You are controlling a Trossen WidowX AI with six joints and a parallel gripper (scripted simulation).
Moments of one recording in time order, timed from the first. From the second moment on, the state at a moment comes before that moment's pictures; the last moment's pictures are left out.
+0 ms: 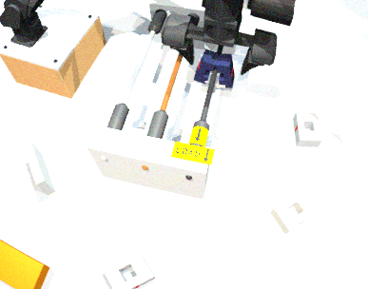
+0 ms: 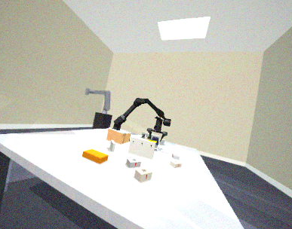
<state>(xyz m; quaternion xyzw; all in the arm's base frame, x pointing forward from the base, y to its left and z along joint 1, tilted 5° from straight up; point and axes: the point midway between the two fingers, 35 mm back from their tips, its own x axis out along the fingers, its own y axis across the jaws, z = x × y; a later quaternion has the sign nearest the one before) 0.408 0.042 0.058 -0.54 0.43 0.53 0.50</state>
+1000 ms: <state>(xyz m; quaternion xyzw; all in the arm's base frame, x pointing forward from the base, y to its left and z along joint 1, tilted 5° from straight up) 0.409 0.044 0.032 -0.54 0.43 0.53 0.50</state>
